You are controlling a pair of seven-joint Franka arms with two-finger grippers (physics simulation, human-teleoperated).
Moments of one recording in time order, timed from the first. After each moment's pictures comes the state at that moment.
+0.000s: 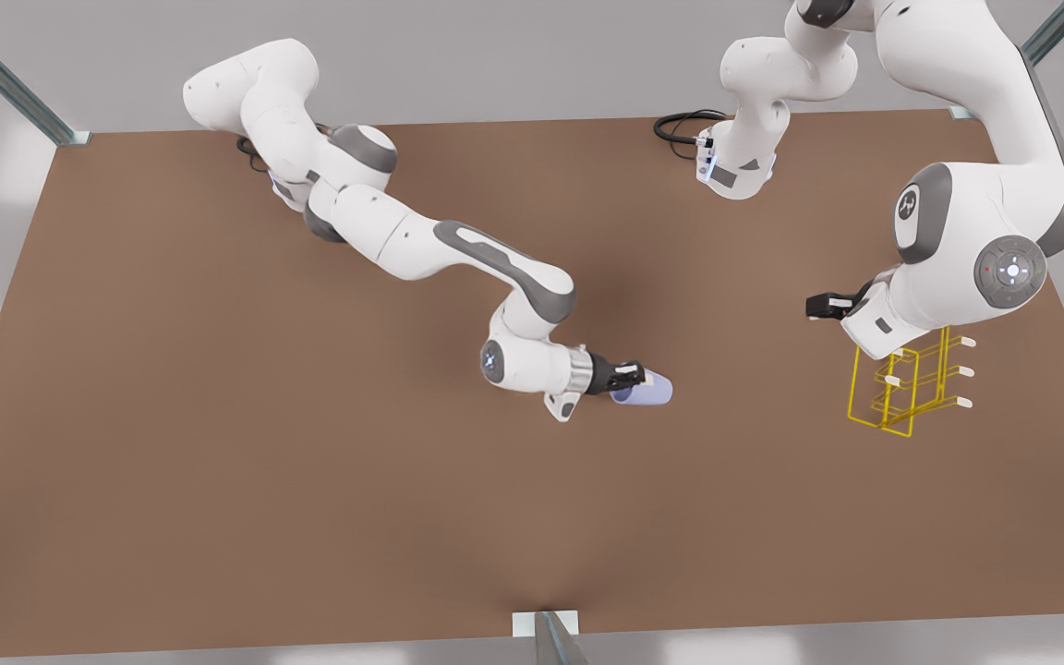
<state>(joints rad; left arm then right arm) -0.13 0.23 0.04 -1.47 0.00 1.41 0.03 0.54 1.37 0.71 -0.73 0.33 2.59 0.29</state>
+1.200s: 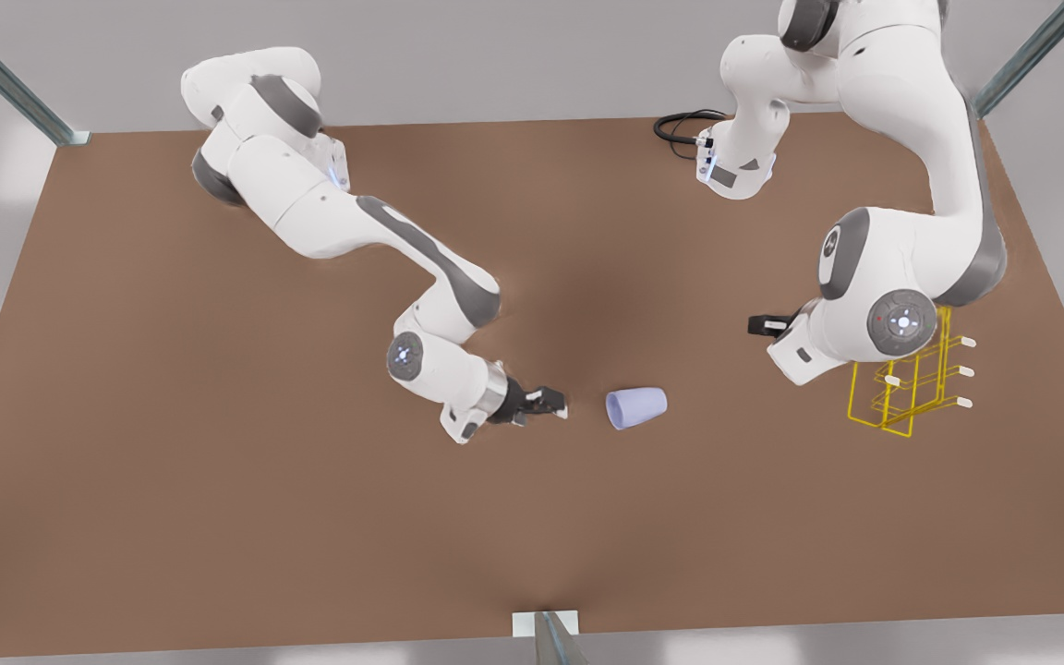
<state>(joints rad) -0.28 0.41 0.03 -1.38 0.00 1.40 -0.10 0.23 0.78 0.44 -1.33 0.16 2.47 0.42</state>
